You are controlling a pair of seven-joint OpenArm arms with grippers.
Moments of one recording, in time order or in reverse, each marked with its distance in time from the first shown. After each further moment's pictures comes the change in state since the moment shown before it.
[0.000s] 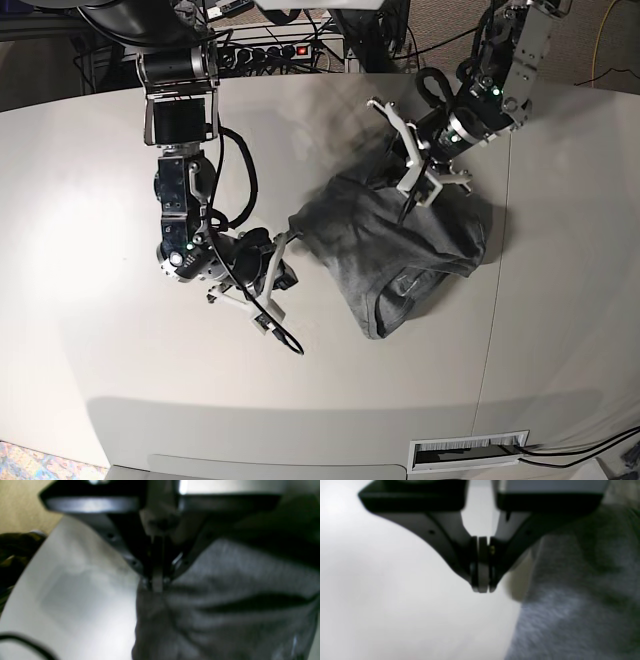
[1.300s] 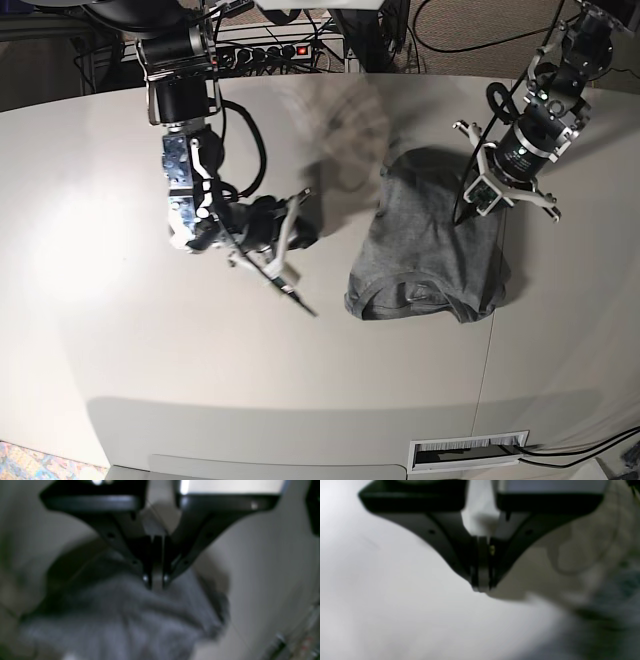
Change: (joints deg) left arm -0.9 -19.4 0.0 5.9 14.1 12.4 -1.6; right arm -5.6 2.0 -2.0 1.1 9.1 0.3 -4.5
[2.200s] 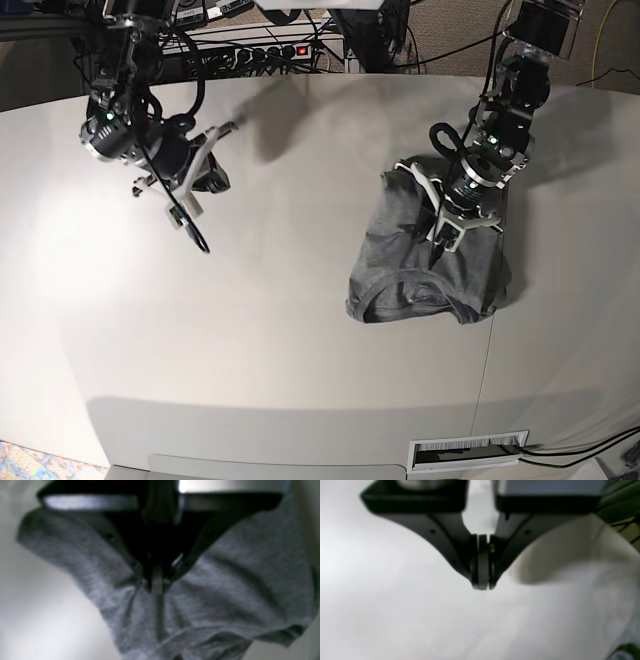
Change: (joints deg) left arm -12.4 18.9 -0.1 -28.7 -4.7 -5.5 -14.0; right arm -26.6 4.6 20.6 35.5 9.0 -0.3 -10.4
